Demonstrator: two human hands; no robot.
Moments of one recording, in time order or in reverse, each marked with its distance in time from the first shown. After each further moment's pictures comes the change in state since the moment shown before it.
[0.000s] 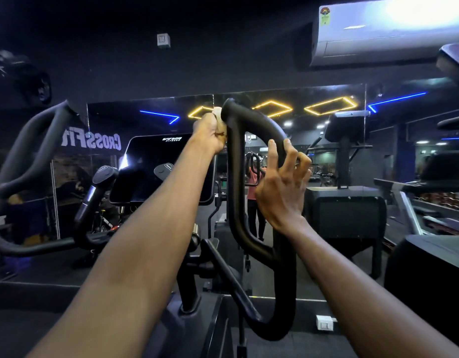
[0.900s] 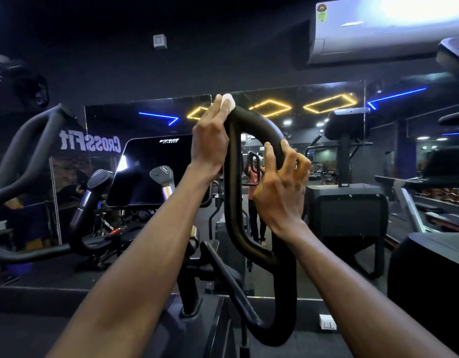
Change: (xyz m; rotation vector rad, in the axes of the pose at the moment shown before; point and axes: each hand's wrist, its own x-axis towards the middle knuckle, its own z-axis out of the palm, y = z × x) left_hand -0.008 -0.038 -0.017 1.237 0.037 1.310; right_hand 0.000 0.006 0.007 0.042 0.079 -0.012
